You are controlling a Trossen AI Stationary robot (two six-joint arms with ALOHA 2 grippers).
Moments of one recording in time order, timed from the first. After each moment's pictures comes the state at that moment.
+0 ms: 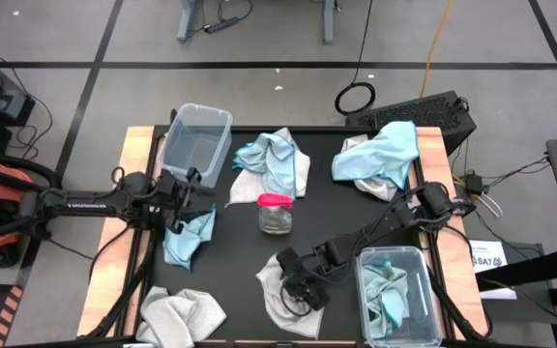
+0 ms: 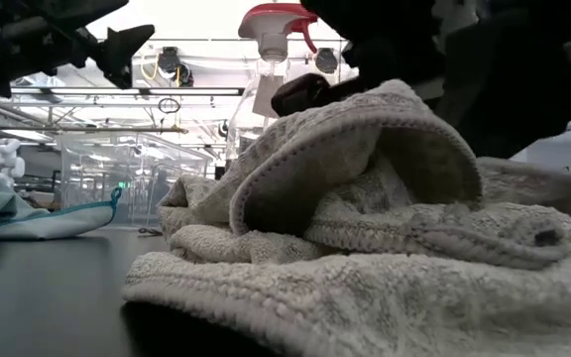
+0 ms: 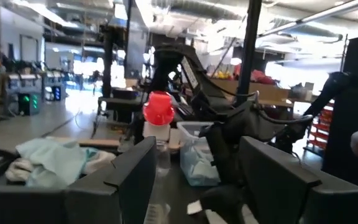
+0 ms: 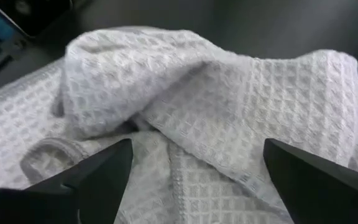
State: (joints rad) left arm 0.12 0.47 0.10 0.60 0.32 -0.17; right arm 0.40 1.99 1.25 -0.17 -0.13 -0.20
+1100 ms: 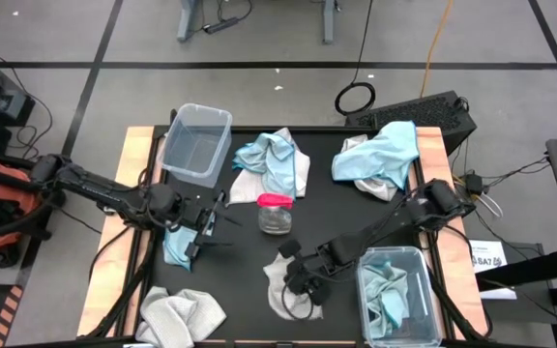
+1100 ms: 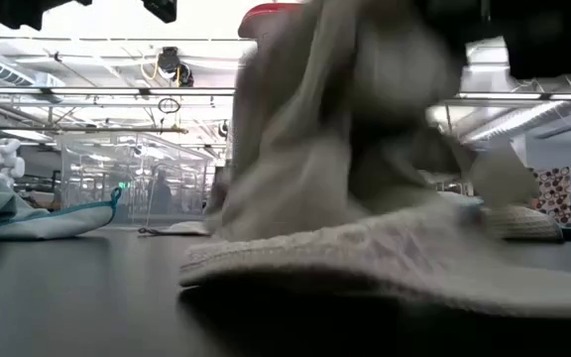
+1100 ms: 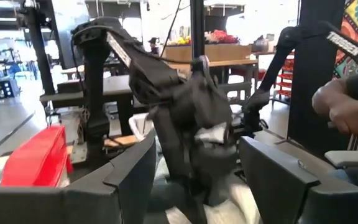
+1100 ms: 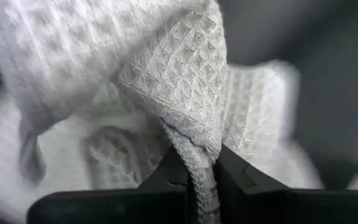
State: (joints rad) left arm -0.24 0.96 0.48 0.58 0.15 0.04; right arm 0.42 1.91 1.33 -0.40 0.08 -0.25
